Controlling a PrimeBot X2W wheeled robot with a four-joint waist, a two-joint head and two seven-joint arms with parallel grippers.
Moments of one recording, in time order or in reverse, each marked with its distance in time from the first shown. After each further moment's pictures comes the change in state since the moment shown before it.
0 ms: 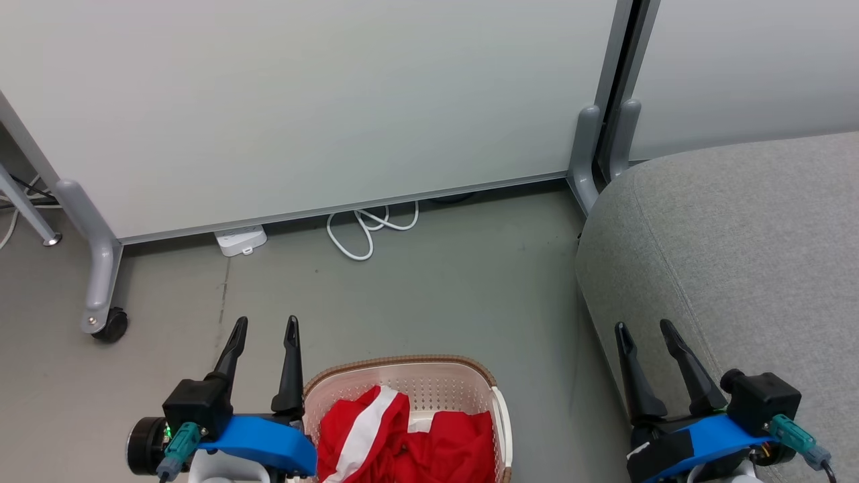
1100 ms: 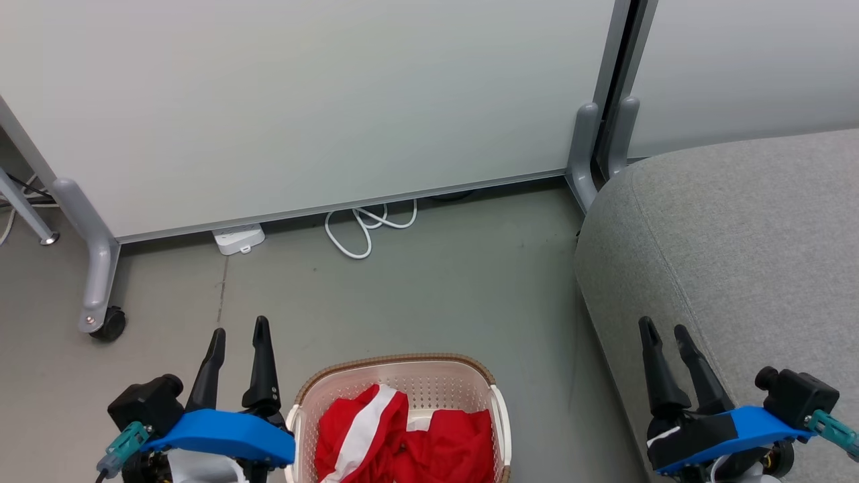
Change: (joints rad) left arm 0.011 -0.006 0.050 -0.021 -0.293 0.002 0.074; right arm 0.000 0.002 -0.035 -0.004 0.290 0.000 0.074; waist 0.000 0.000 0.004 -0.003
